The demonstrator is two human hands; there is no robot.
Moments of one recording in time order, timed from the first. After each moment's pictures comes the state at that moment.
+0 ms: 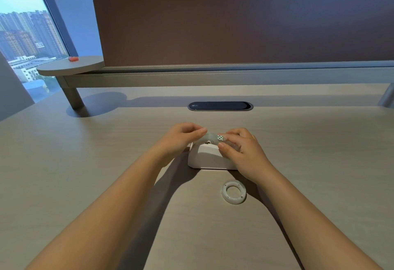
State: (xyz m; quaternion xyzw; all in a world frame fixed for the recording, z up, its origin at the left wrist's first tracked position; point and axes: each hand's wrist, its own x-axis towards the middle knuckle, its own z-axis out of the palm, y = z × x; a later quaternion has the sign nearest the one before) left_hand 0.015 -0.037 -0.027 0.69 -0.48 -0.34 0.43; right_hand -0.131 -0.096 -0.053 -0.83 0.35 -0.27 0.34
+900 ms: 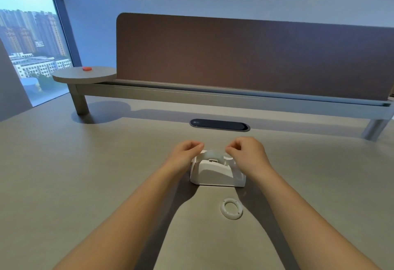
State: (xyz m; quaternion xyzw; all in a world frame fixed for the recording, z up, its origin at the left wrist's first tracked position) left_hand 0.002 -0.029 -0.031 0.63 -0.34 -0.38 0.58; right_hand -0.122 -0.094 -0.006 -0.80 0.45 -0.25 0.30
